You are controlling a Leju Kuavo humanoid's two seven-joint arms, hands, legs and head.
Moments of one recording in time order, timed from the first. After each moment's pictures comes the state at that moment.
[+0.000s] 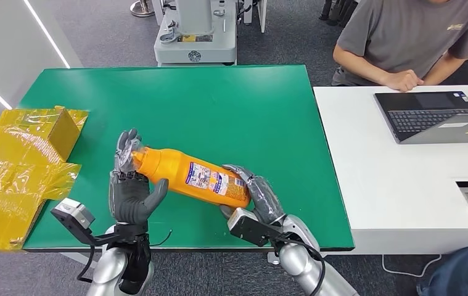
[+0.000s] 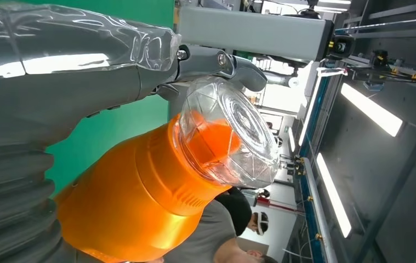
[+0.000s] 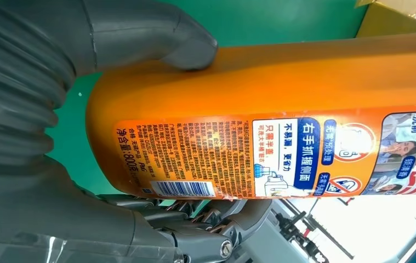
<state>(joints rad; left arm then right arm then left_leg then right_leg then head) -0.11 -0.16 -0.42 -1.45 0.16 0.11 -0.46 -0.31 0.01 0.65 -1.20 0.46 -0.17 -0.58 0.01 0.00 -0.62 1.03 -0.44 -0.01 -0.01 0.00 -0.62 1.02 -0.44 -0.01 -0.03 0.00</state>
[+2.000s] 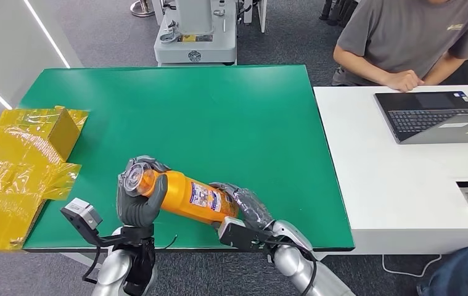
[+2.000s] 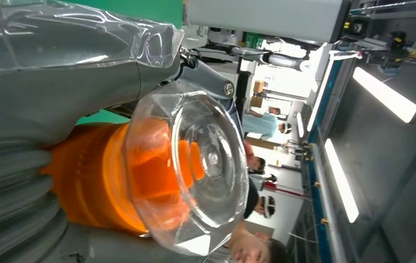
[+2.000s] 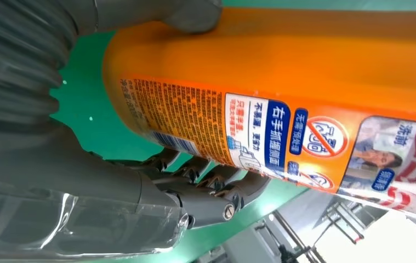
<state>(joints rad) -0.10 -0.17 -0.42 -1.42 0.15 0.05 -0.45 -0.33 0.03 0.68 -1.08 0.45 -0.04 -0.59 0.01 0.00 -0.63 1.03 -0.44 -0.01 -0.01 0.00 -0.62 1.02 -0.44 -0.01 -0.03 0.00</state>
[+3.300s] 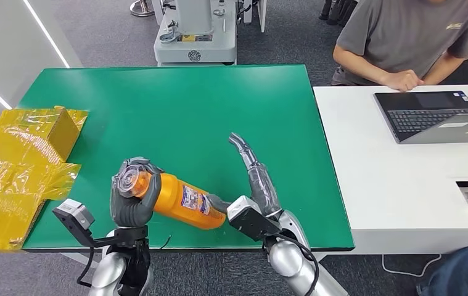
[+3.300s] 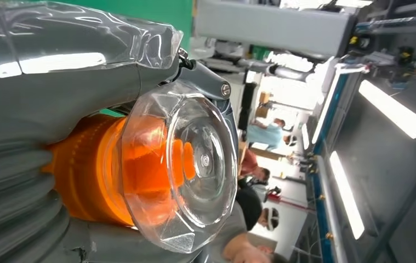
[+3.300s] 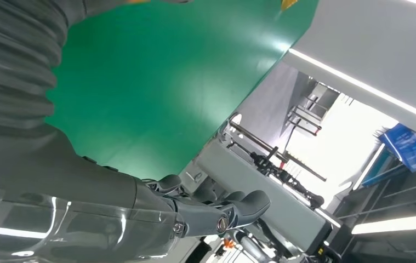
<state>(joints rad) -0.08 -0.16 -0.40 -1.46 0.18 0.09 -0.44 -0.30 0.07 0.66 -1.33 0.37 -0.30 -0.54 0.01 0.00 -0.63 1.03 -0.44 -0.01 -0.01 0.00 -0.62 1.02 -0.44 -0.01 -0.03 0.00</state>
